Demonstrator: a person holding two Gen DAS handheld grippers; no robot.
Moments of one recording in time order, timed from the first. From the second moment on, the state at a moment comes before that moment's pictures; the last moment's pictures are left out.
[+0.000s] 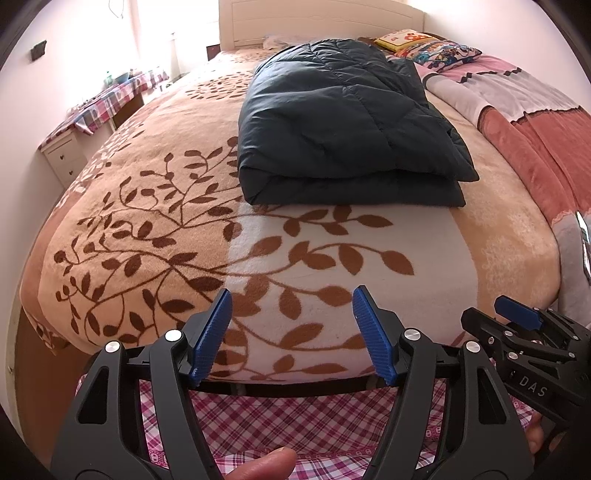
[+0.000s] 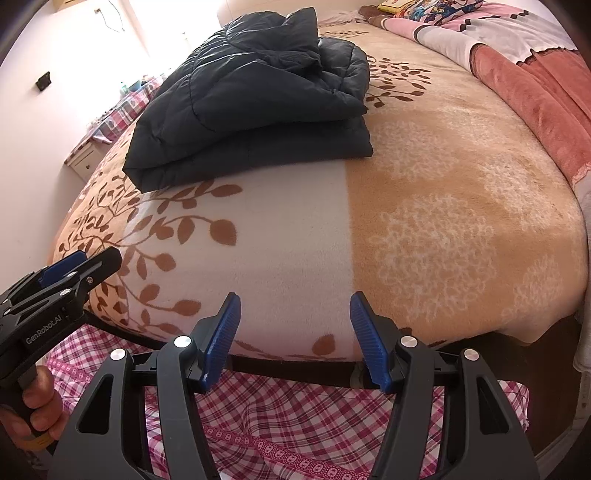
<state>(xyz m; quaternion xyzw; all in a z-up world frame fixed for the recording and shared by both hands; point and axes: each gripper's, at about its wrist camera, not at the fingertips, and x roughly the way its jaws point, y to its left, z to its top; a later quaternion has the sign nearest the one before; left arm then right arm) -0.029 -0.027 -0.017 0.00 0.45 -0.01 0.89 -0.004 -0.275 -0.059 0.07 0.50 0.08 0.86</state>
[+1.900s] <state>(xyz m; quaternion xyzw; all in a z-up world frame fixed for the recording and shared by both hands) -0.029 -0.027 -0.018 0.01 0.45 -0.01 0.89 -0.006 -0.268 -0.063 0.07 0.51 0.09 0.86</state>
